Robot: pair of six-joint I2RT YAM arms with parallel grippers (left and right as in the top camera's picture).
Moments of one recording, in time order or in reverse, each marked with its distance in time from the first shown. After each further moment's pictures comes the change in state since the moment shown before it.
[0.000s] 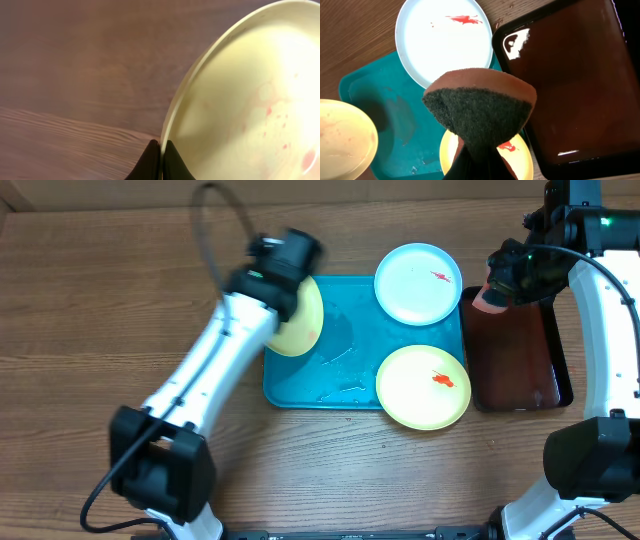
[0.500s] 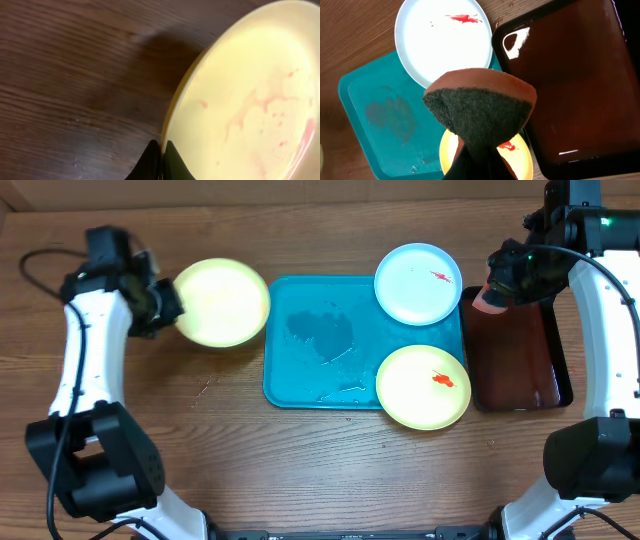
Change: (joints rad) left arm 0.601 0.000 -0.090 0.066 0.658 0.118; right arm 0.000 0.000 0.000 -0.003 0.000 0.000
